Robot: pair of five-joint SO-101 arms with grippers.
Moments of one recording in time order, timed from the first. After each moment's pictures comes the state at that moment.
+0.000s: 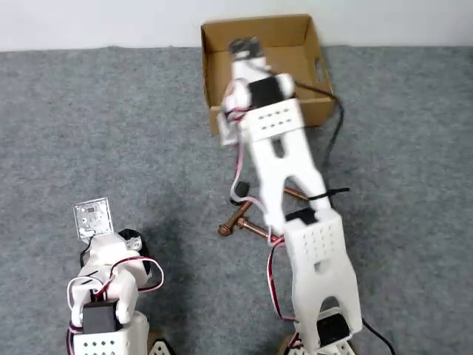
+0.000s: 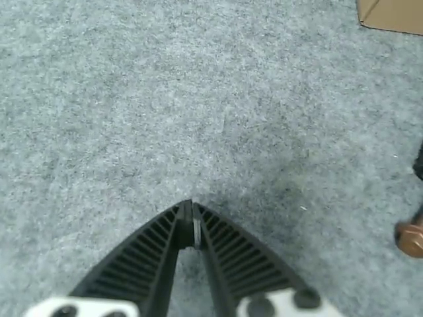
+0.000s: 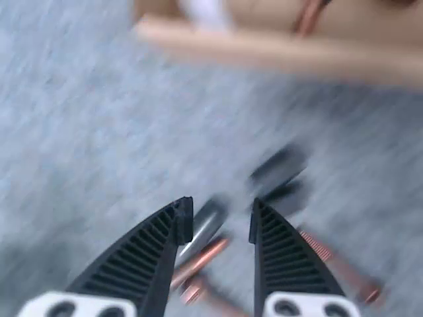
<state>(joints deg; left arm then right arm) -9.4 -103.5 96.6 65.5 16.7 -26.0 42.2 -58.6 100.5 -11.9</state>
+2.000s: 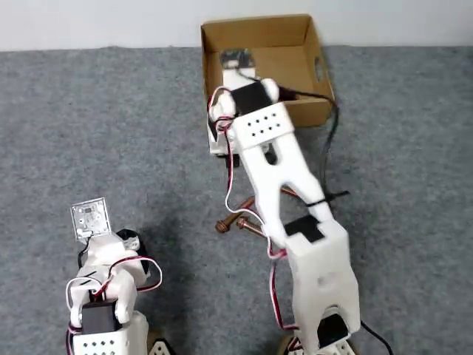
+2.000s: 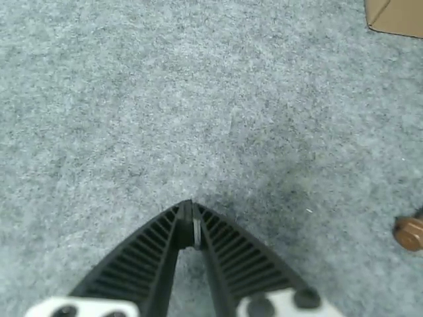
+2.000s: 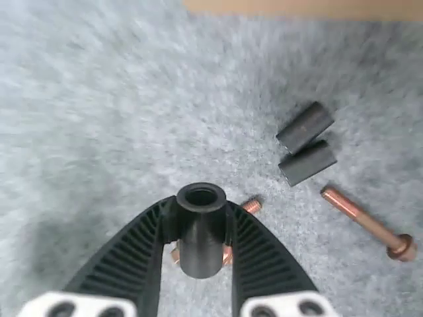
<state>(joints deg) -10.1 -103.5 96.6 65.5 16.7 -28.0 31.0 -49.9 100.4 -17.7</state>
